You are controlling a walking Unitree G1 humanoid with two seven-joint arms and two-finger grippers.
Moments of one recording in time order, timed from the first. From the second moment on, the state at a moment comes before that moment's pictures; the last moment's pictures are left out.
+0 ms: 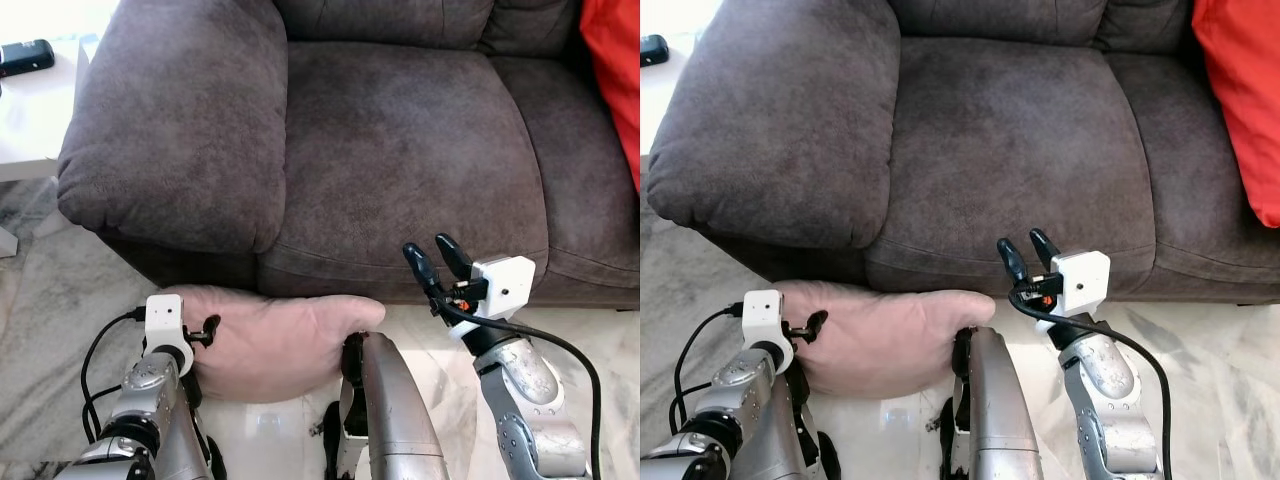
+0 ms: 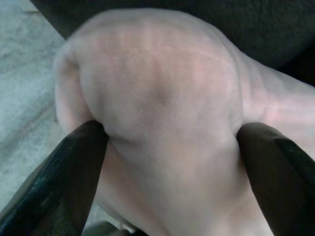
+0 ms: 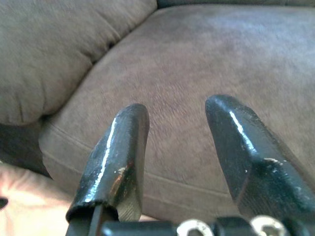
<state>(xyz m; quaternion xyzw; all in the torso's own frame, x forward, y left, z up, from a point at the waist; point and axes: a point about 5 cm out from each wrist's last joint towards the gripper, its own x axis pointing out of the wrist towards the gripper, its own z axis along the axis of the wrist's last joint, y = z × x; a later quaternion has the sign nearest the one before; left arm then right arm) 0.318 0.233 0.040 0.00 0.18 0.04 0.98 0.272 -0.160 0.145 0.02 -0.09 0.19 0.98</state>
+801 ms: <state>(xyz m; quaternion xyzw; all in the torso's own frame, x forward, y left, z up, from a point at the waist) 0.328 0.234 0.051 0.01 0.16 0.08 0.98 0.262 -0.170 0.152 0.00 -0.07 0.19 0.98</state>
